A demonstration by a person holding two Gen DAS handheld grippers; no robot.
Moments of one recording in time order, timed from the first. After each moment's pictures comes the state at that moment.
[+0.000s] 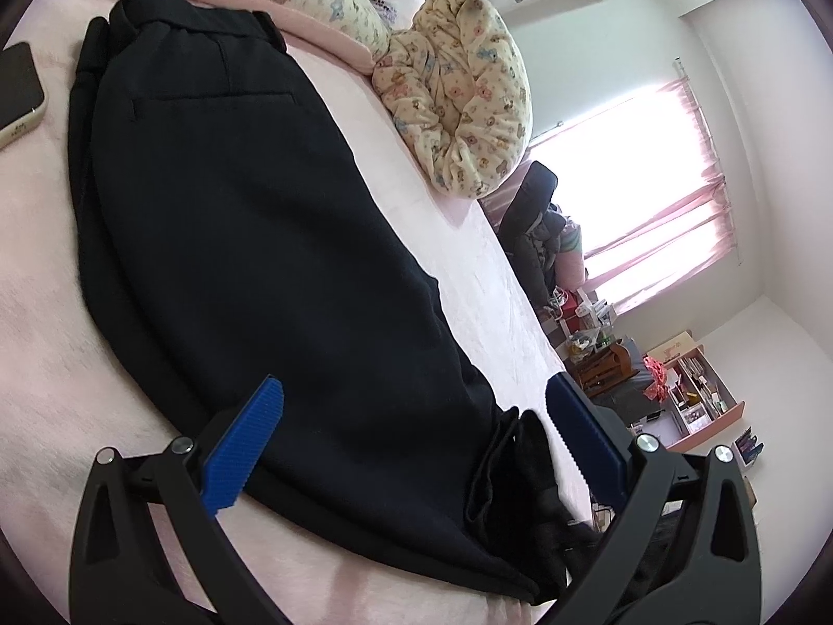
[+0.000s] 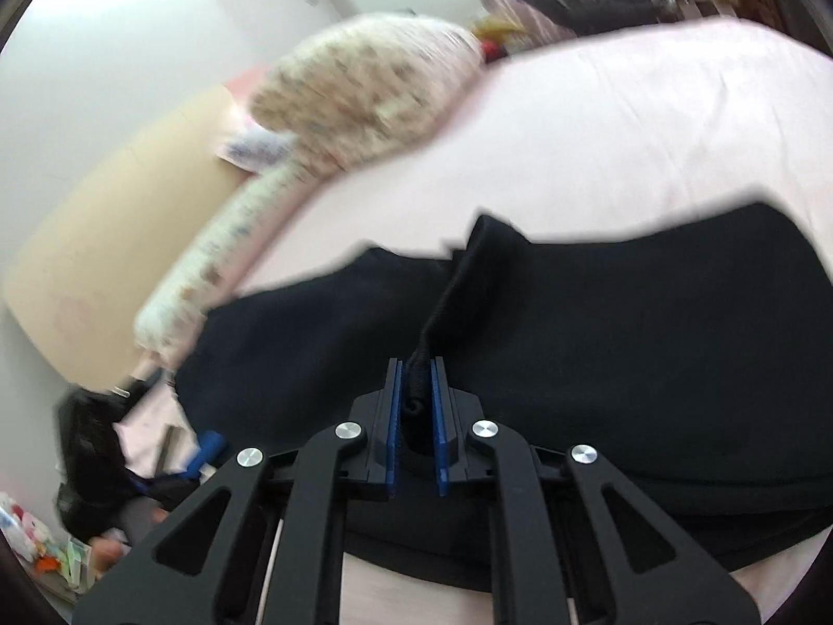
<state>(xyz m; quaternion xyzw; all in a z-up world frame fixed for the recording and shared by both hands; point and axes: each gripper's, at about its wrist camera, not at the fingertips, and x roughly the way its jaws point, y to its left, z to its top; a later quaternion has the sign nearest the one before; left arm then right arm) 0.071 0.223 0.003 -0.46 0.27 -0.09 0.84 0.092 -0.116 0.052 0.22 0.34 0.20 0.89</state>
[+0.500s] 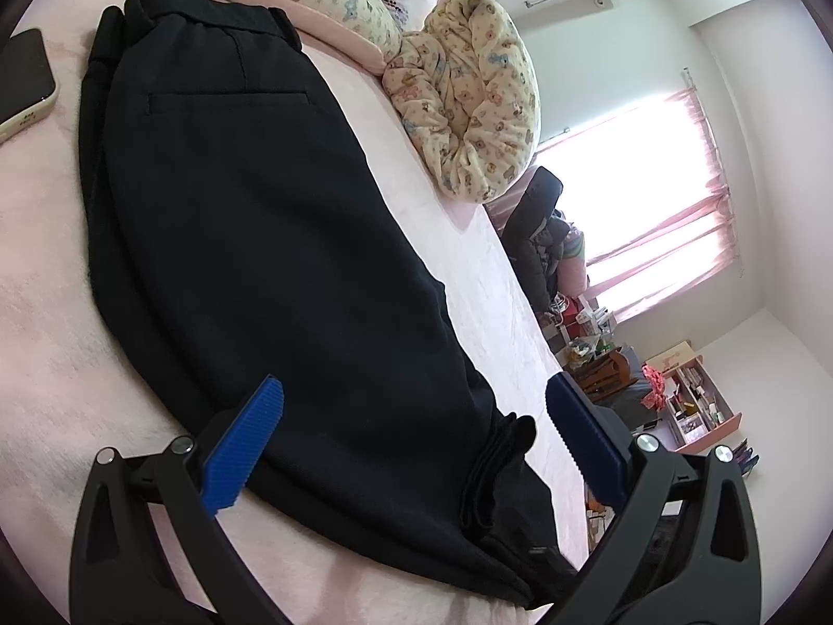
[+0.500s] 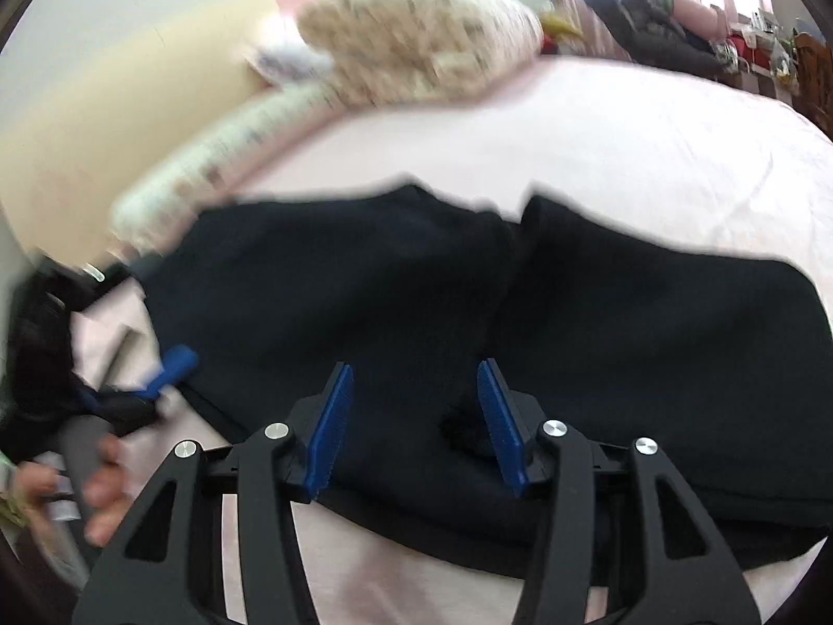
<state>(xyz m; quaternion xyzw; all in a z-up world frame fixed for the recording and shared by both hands) 0.069 0.230 0.000 -0.48 0.27 -0.08 0.83 0.085 -0.052 0.049 0.08 0.37 0.21 0.90</state>
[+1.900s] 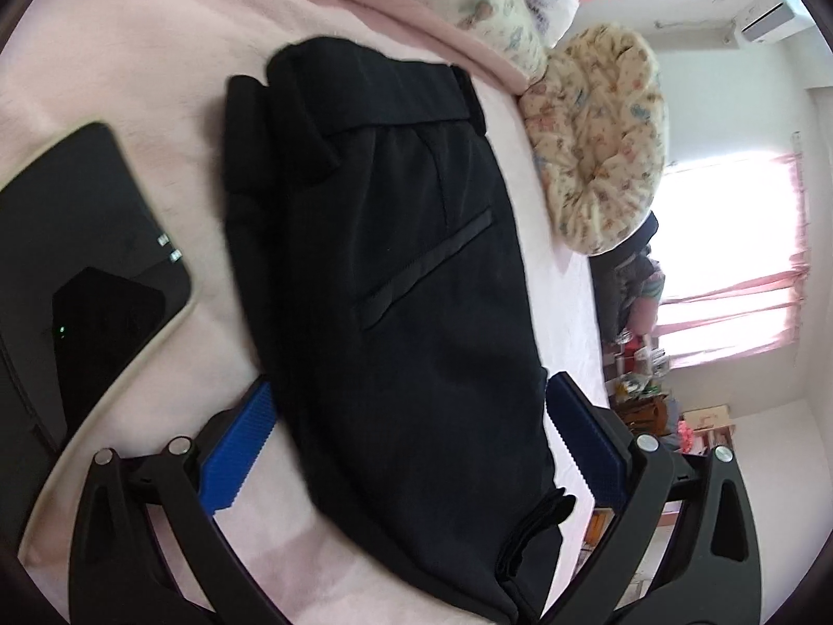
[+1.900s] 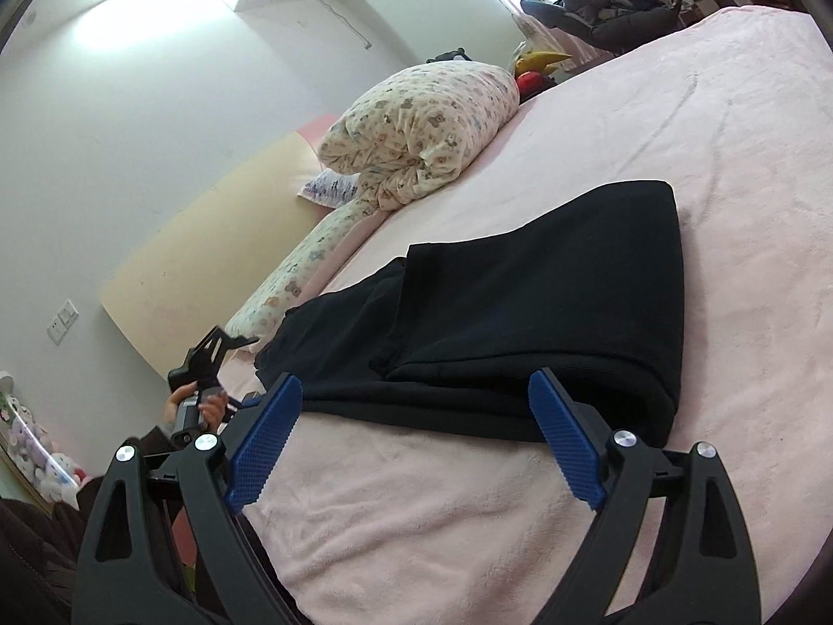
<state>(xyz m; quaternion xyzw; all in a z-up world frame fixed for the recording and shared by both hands) 0.116 0.356 -0.014 -0.53 0.38 0.02 0.76 0.000 -0.258 0.027 0.27 0.28 0.30 0.87</state>
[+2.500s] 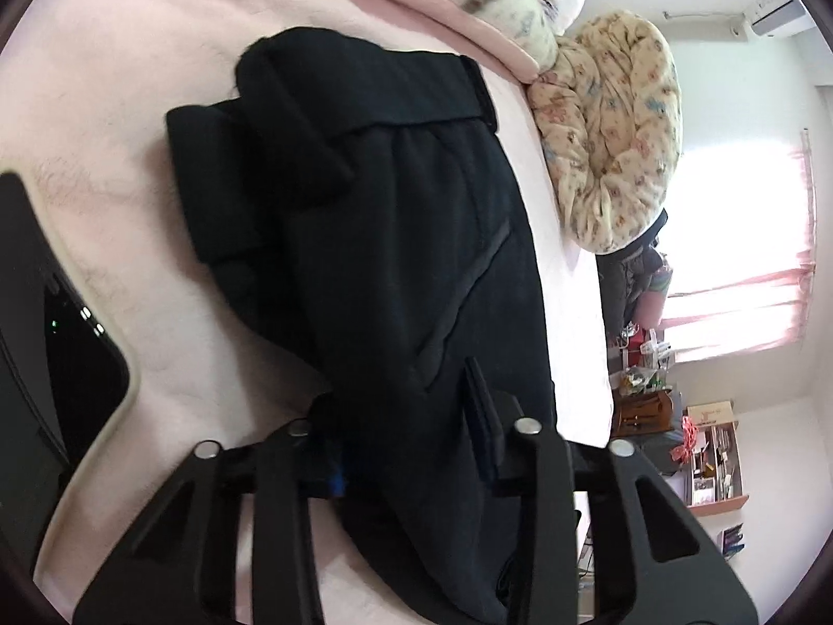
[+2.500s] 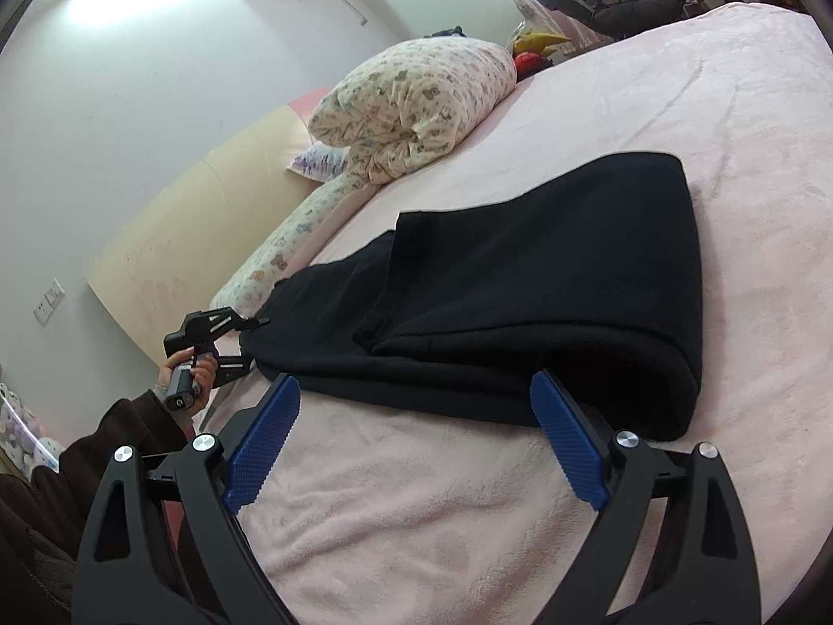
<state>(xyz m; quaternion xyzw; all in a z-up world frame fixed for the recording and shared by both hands) 0.142 0.363 -0.025 -0.53 0.39 0.01 0.75 0.008 -0.238 0.014 0.25 0.32 0.29 0.87</state>
